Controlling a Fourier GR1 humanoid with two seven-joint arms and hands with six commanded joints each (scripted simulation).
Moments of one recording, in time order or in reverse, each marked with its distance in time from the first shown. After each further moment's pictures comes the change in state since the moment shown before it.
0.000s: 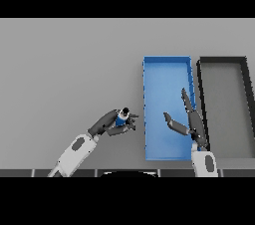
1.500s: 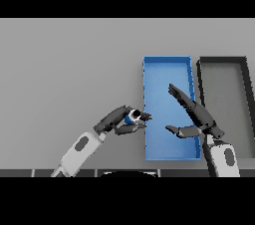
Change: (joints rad) left arm -0.040 -0.060 0.007 -0.234 -0.042 -0.025 0.166; right arm -0.141 -0.219 -0.007 -0.212 -0.463 0.360 0.113
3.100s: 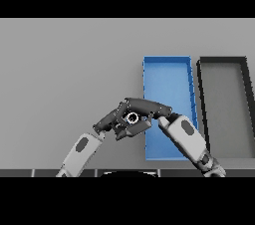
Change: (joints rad) left arm 0.042 -0.068 0.081 -0.009 -0.060 -0.132 0.046; right arm -0.519 0.144 0.346 0.193 -0.055 0.158 0.110
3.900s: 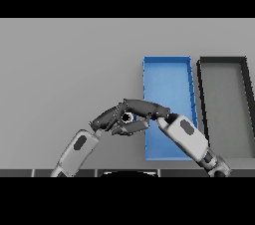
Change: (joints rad) left arm -0.037 0.064 0.000 0.021 -0.181 -0.055 -0.048; right arm -0.036 -0.055 0.066 -0.003 -0.052 -0.094 0.003
